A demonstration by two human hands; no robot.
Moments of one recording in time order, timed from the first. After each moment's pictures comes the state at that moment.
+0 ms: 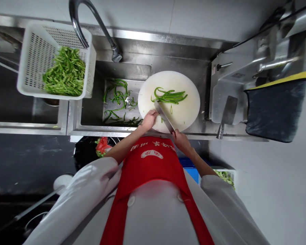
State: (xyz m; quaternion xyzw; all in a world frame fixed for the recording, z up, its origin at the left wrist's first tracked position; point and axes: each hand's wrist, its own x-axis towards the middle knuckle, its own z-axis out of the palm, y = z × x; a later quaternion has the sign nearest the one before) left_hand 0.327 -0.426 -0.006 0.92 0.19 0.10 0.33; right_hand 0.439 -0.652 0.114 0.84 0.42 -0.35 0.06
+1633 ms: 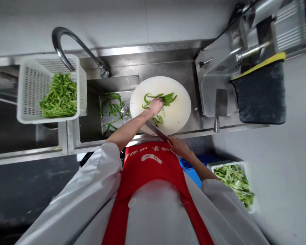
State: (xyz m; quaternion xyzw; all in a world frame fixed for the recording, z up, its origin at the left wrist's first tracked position) left_hand 0.477 -0.394 0.046 0.96 0.08 -0.01 0.27; right_hand 0.425 -0.671 0.119 0.81 0.45 -0.37 0.01
